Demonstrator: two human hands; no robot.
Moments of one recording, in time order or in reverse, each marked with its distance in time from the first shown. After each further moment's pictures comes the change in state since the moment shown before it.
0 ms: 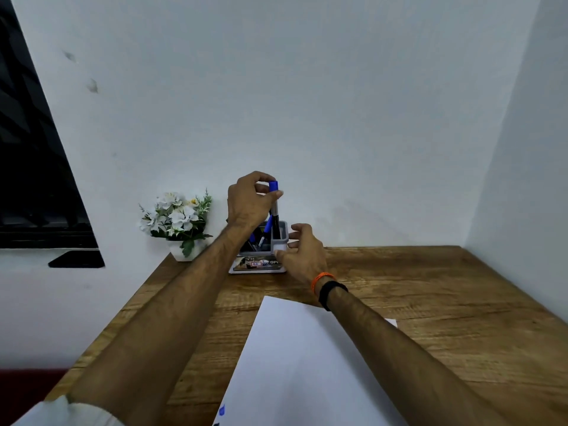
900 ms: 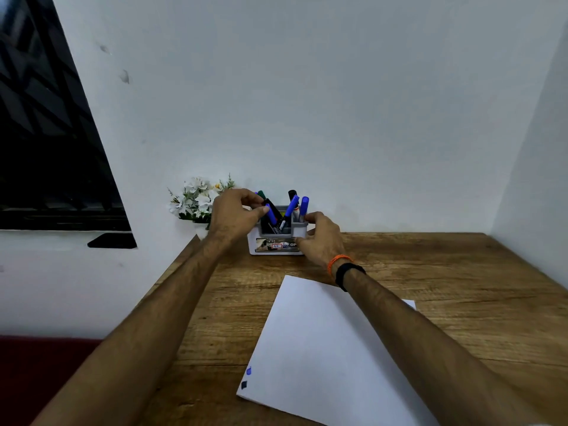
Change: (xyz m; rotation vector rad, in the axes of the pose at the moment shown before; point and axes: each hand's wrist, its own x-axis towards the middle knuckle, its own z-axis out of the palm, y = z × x) left_hand -0.045 -0.038 -0.061 0.231 -0.046 -0.049; right_hand -0.003 0.002 0.005 -0.165 0.000 -0.070
